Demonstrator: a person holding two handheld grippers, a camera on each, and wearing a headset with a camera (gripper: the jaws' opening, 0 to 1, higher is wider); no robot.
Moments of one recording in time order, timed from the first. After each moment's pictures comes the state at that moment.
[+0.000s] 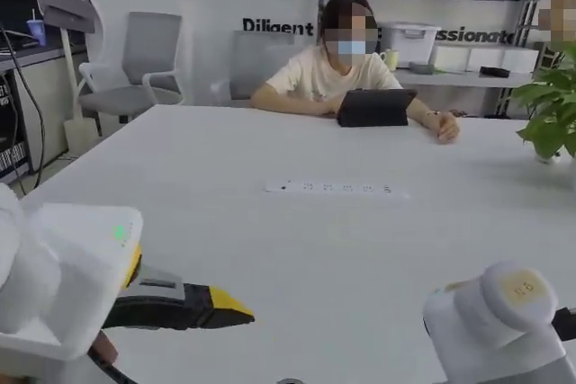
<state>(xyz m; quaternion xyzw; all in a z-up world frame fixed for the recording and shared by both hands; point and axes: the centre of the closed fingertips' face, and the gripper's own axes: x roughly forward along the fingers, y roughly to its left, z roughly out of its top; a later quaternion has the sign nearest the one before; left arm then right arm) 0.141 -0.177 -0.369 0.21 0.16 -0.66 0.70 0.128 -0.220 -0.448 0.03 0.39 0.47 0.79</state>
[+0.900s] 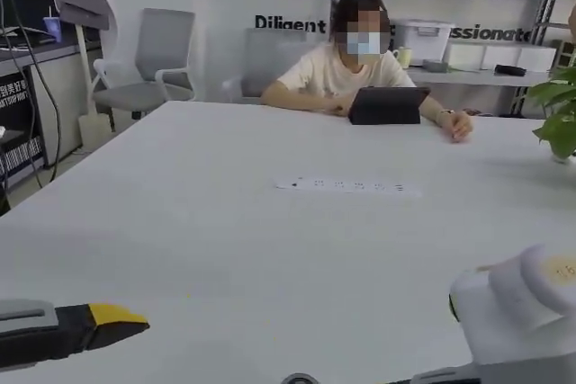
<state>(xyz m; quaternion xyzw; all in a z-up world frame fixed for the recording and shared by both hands) 0.124 -0.105 -0.371 0.15 0.19 -0.58 0.78 0.135 -0.217 -0.426 0.07 0.36 0.46 0.81</state>
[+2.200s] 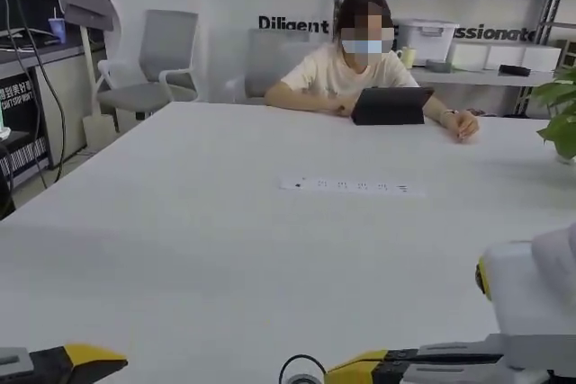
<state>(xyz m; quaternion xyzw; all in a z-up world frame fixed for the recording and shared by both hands) 0.116 -0.097 -0.390 0.11 0.22 -0.55 0.80 0.144 -0.211 -0.386 0.11 0.30 0.46 0.83</state>
